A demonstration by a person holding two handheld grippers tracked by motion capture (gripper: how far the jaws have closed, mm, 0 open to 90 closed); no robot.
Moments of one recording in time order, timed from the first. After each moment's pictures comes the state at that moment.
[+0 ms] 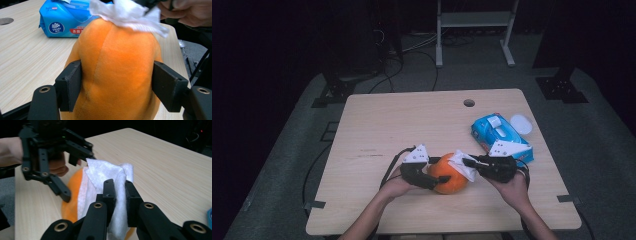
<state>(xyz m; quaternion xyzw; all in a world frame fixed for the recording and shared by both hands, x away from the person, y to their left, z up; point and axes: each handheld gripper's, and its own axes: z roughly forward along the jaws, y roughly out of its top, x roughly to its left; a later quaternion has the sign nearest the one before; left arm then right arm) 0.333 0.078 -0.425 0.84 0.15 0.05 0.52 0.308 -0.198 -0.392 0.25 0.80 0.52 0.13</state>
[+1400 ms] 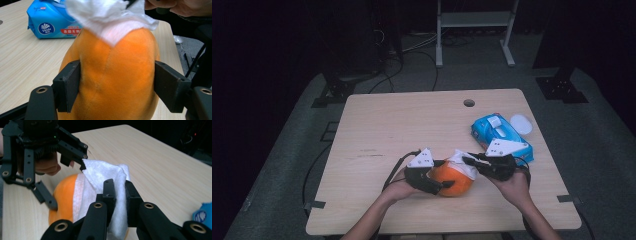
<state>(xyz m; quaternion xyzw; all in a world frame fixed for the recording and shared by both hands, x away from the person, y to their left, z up) 0.325 0.068 -0.428 0.84 0.13 0.05 0.52 0.310 -0.195 -0.384 0.23 0.82 0.49 0.17</state>
